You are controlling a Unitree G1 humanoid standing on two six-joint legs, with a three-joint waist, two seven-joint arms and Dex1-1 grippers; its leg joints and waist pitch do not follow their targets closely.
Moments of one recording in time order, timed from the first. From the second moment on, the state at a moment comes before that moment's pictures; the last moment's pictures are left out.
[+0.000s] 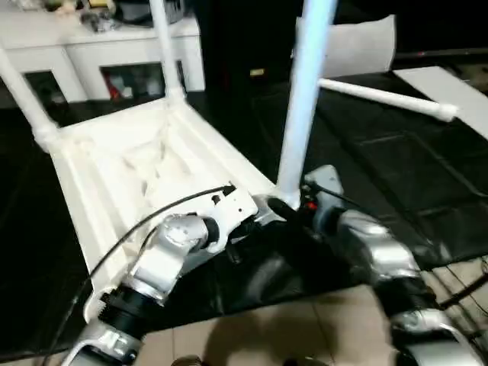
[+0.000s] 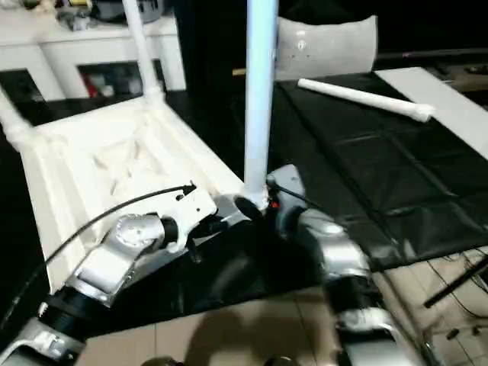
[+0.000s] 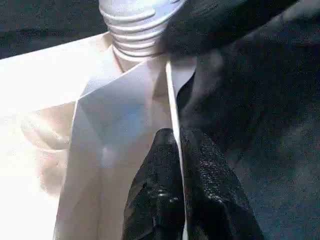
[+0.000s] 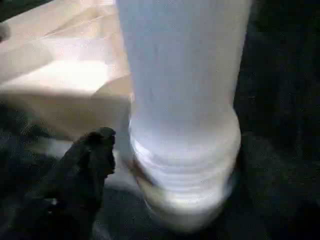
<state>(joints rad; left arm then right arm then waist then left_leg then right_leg) -0.43 0.30 -0.33 0.26 0.13 0.29 -0.80 -0.46 -0.27 0.05 0.55 0.13 0.15 0.82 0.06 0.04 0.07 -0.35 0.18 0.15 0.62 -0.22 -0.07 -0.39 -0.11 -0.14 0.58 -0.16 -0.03</state>
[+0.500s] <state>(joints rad) -0.51 0.46 -0.35 0.41 0.06 -0.04 -1.12 -0.49 -0.47 0.13 0.50 0.14 0.02 1.19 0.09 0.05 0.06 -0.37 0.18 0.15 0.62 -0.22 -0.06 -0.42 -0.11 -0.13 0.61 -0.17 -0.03</state>
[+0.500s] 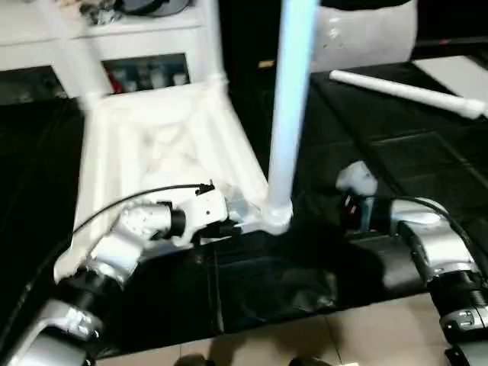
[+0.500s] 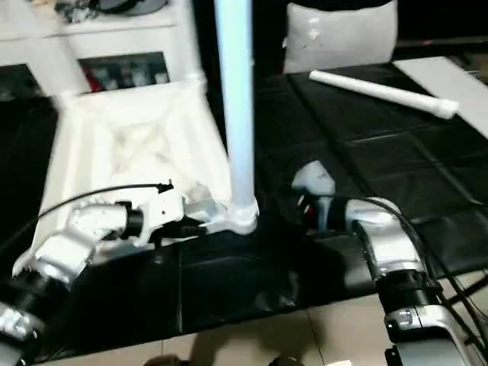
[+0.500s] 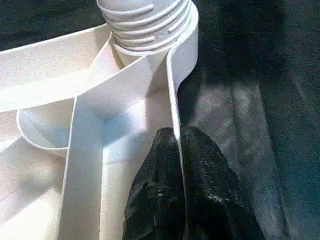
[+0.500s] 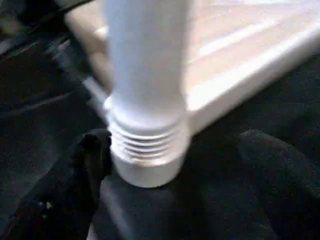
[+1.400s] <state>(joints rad) -0.48 0.46 -0.37 0.40 0.01 -0.01 -1.25 -0.49 -0.39 0.19 0.52 0.17 0.07 1.33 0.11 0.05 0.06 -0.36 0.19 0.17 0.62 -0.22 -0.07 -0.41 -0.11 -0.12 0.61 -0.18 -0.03</state>
